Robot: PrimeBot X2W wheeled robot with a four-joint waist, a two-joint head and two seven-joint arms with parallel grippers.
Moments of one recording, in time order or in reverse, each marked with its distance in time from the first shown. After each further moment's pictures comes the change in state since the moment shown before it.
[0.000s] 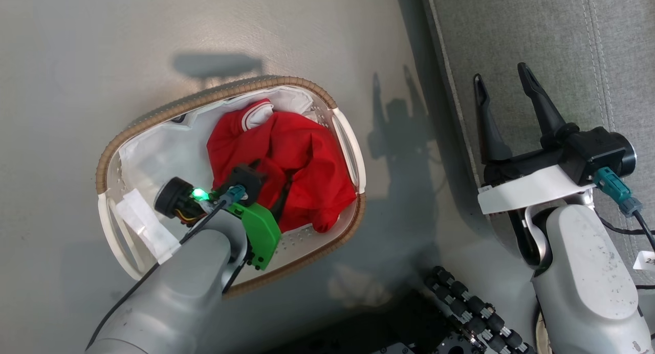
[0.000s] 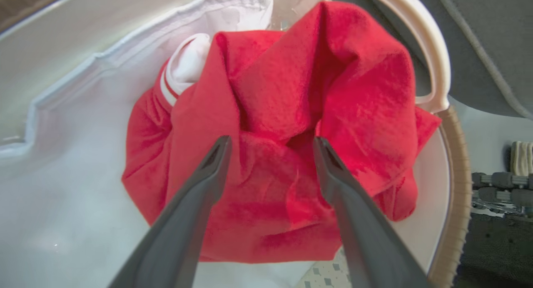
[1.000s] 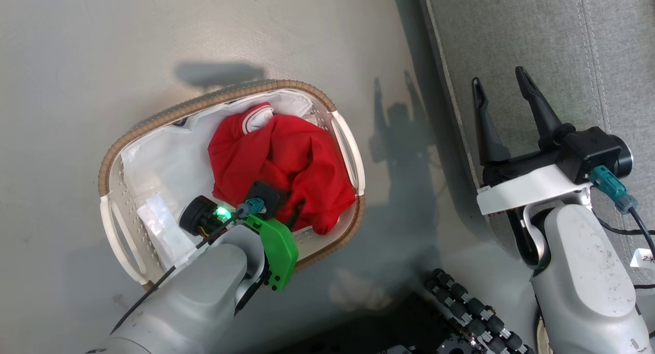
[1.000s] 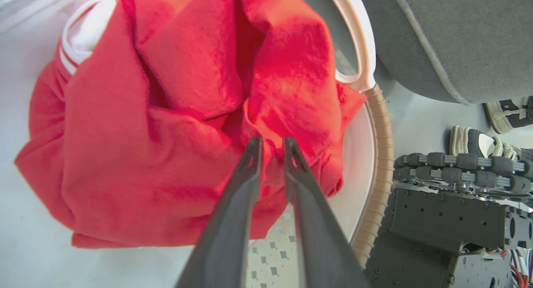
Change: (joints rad) left arm -0.025 0.010 -0.324 -0.044 -0.342 0.000 0.026; right arm -0.011 0.000 -0.001 0.035 0.003 0.000 0.000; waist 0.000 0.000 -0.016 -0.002
